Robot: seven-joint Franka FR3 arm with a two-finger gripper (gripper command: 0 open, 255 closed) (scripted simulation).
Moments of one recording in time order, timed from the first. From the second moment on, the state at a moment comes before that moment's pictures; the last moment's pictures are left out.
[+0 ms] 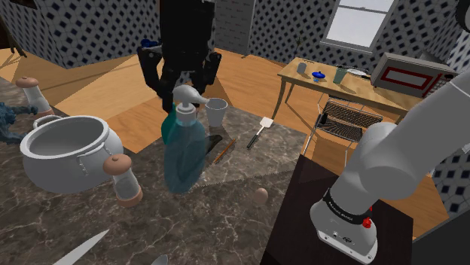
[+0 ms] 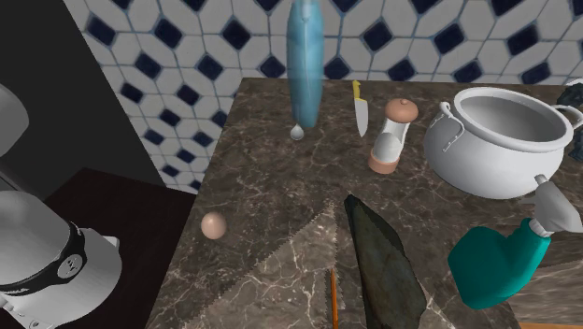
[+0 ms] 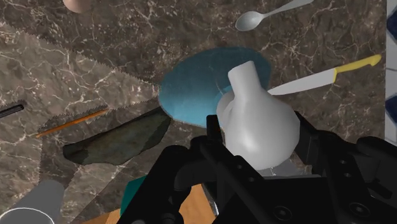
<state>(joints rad) 0.15 -0.30 0.49 -1.91 0.26 1.72 0.66</state>
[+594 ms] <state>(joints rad) 0.18 -0.02 0.63 -1.84 0.12 1.92 0.84</state>
